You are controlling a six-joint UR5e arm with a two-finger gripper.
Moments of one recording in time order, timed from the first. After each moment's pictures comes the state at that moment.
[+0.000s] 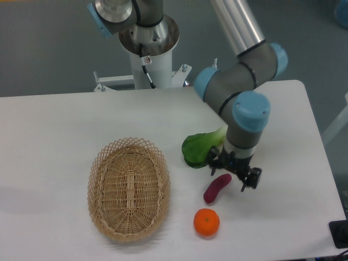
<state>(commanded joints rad) 2.50 -2.11 -1.62 -0.84 1.49 1.10</state>
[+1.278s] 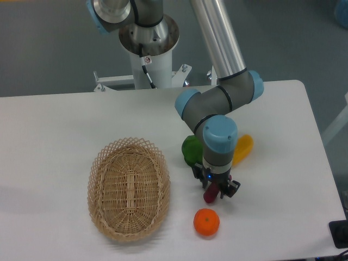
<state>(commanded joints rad) 2.49 -2.14 -1.67 -0.75 1.56 1.12</state>
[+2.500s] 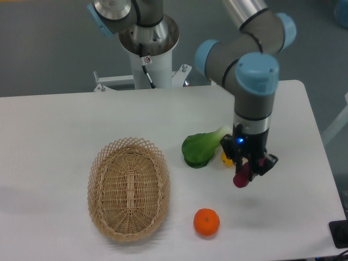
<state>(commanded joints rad) 2.61 -1.93 -1.46 -1.06 1.44 1.33</state>
